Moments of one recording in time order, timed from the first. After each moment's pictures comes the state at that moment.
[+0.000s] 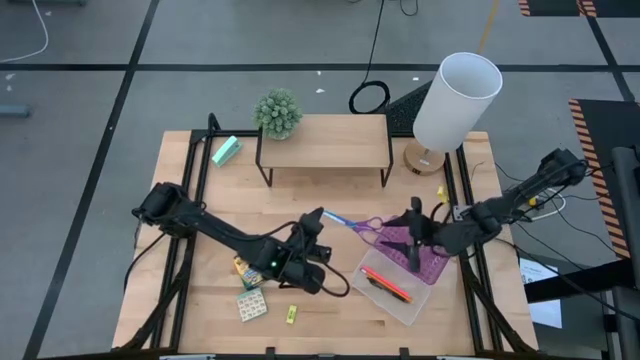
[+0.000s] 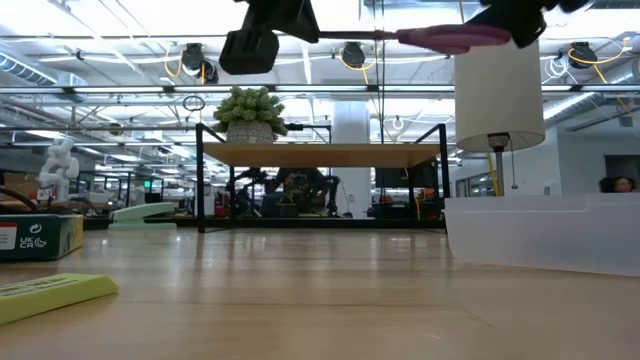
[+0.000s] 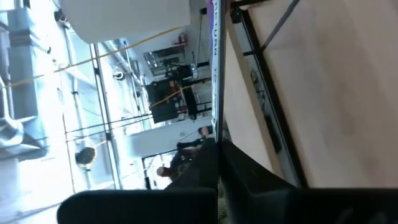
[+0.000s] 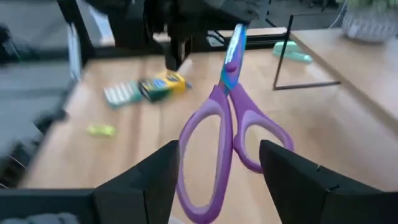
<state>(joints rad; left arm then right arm) -0.41 1.87 1.45 -0.46 -1.35 0.85 0.54 0.93 0.65 -0.19 0.60 0.31</state>
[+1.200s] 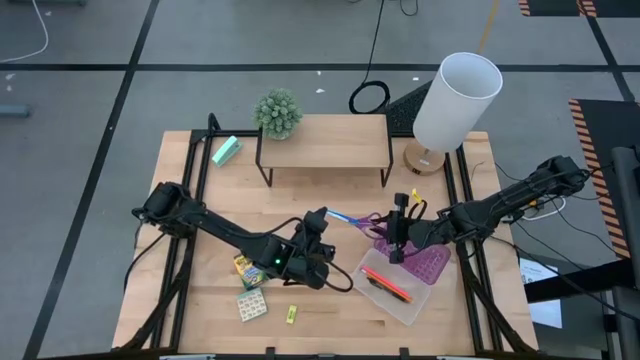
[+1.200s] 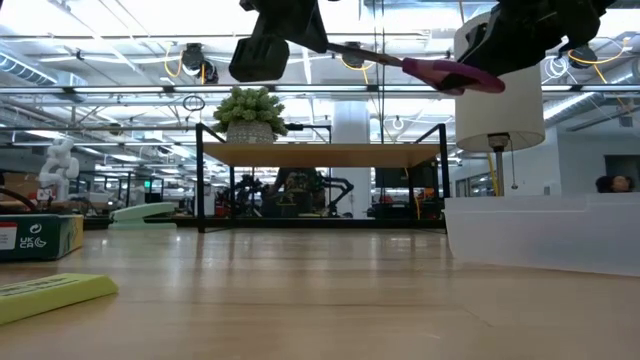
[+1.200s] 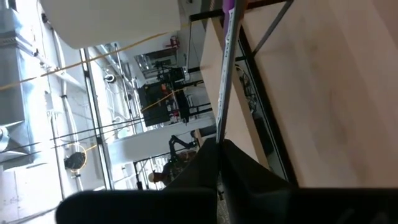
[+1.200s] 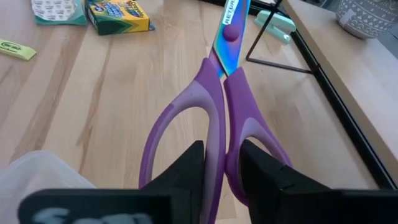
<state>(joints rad) -0.39 1.89 1.44 -0.37 -1.31 0.90 0.39 1.10 0.65 -0.19 0.55 0.04</state>
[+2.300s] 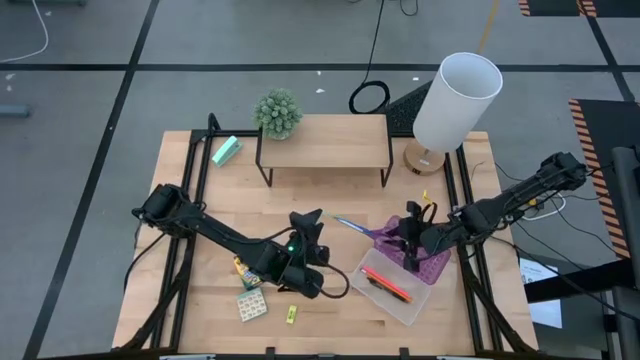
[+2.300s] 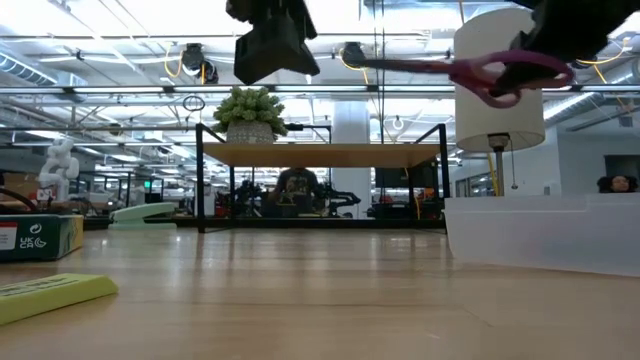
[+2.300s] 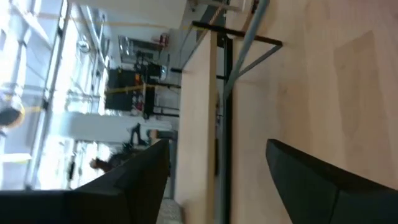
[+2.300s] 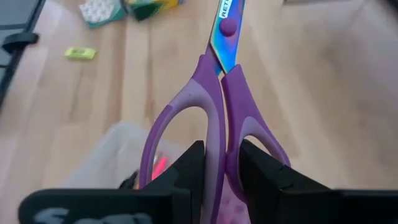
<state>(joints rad) -0.43 1.89 1.45 -0.56 -1.26 0.30 0.47 1.00 0.65 -0.43 0.43 0.45</state>
